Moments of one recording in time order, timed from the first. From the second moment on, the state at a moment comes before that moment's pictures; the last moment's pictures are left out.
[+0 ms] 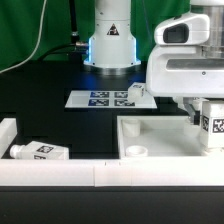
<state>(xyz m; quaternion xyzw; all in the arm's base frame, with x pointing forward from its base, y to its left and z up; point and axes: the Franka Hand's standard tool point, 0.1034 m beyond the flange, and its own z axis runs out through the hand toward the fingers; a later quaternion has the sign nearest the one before) 0.632 0.115 0.067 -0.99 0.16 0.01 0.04</state>
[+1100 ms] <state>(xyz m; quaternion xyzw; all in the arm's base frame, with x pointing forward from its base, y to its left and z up) 0.639 0.118 0.066 -0.76 0.65 0.02 0.08</state>
